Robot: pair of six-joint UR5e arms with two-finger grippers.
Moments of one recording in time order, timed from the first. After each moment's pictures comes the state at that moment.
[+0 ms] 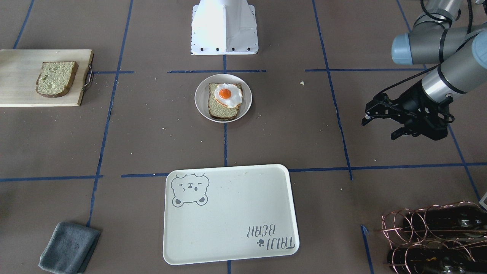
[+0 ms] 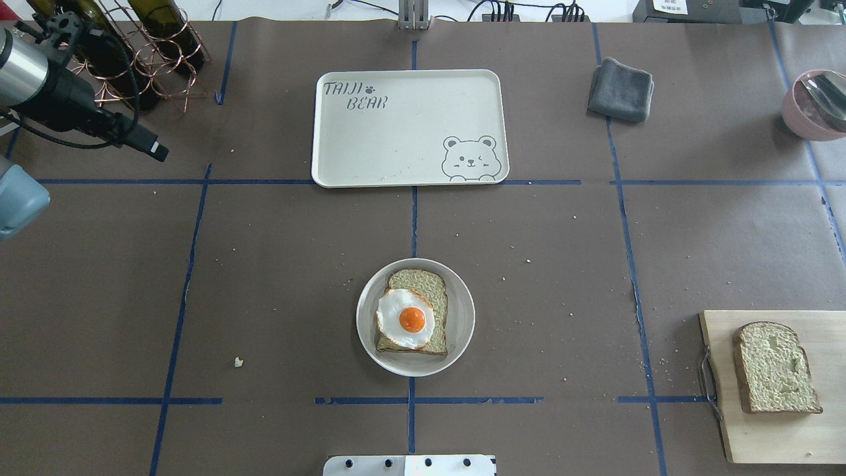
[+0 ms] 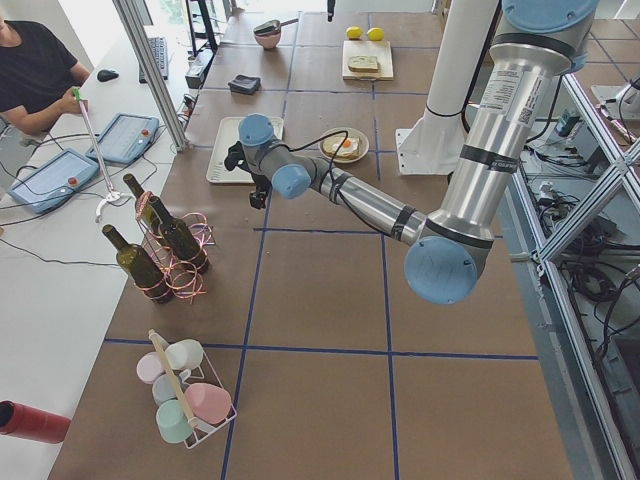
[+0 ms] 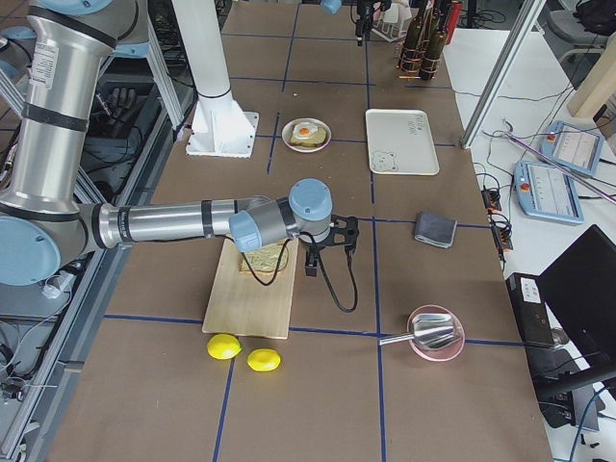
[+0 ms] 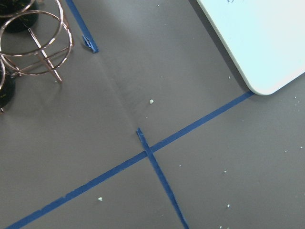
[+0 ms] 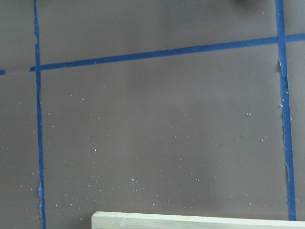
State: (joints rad) left arm -1.07 -1.87 -1.72 -1.90 -2.38 -0.51; right arm 1.32 -1.88 1.92 -1.19 2.46 0.56
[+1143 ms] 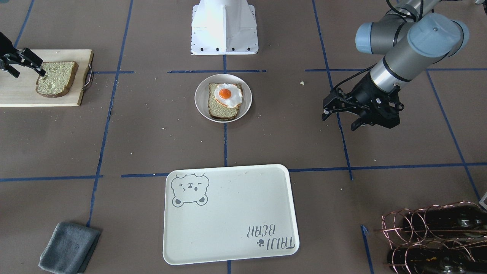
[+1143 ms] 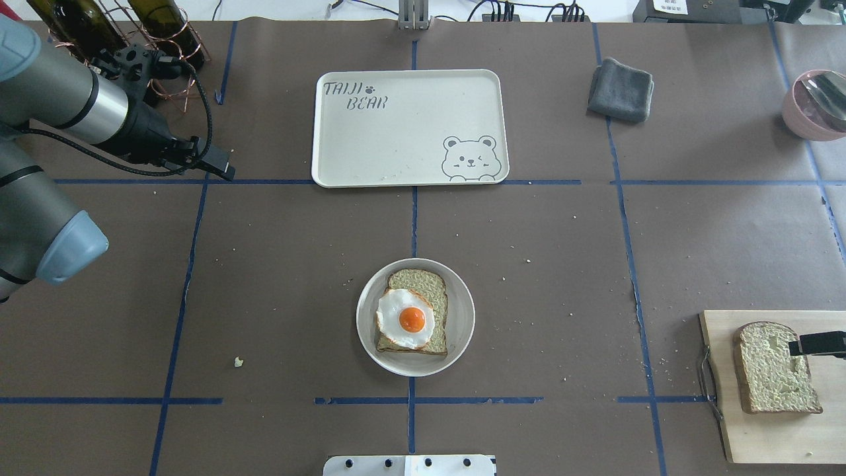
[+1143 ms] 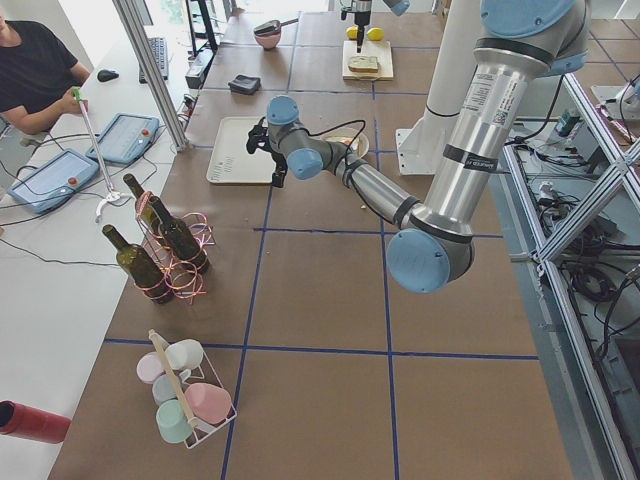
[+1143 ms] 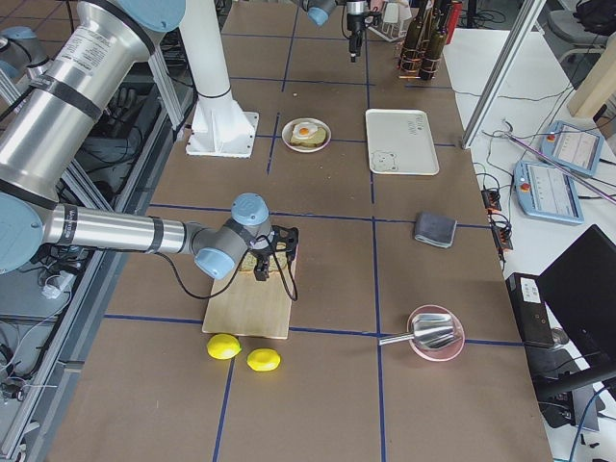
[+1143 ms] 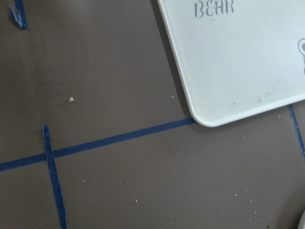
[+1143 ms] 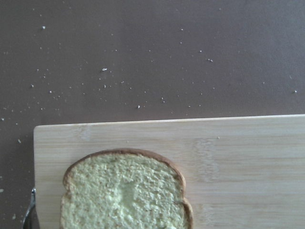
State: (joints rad) left arm -0.92 -1.91 -1.78 -1.95 -2.25 -0.81; right arm 0.76 -2.12 1.87 -0.57 2.10 1.11
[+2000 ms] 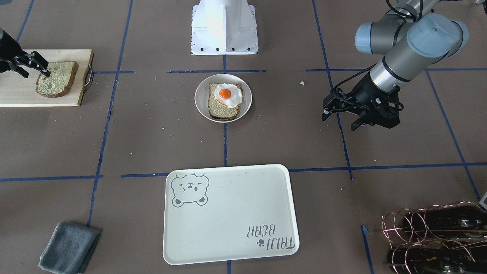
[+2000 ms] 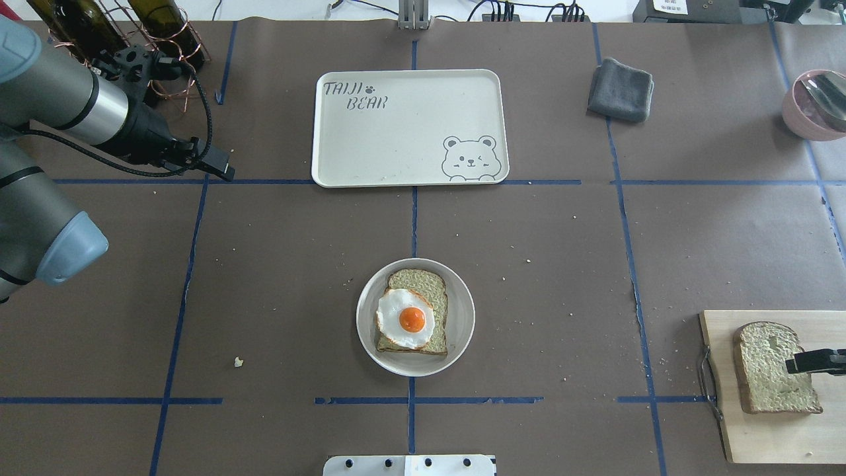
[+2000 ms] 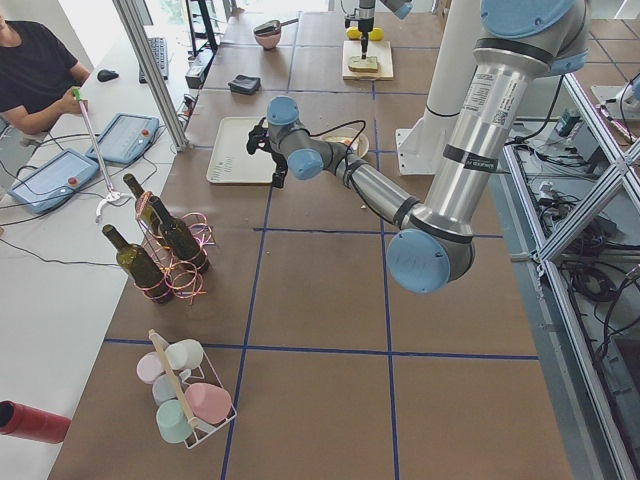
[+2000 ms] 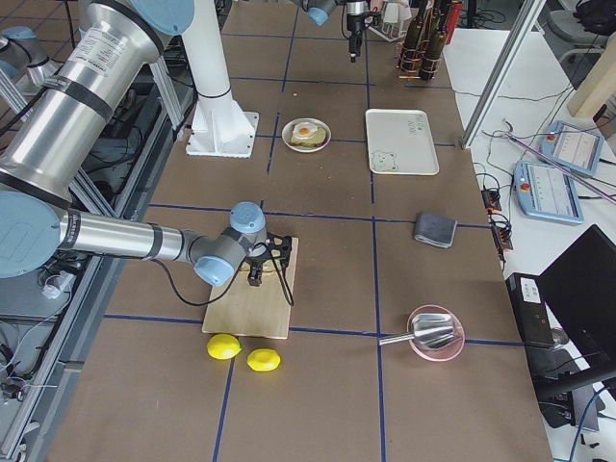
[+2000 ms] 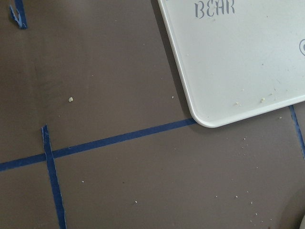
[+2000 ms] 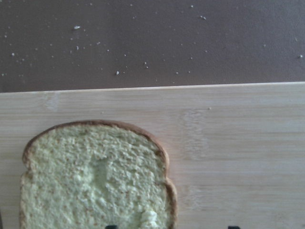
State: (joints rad) left arm -0.92 -1.90 -1.78 -1.95 -2.25 -0.81; right arm 0.69 -2.12 1.82 -0.55 2.08 1.12
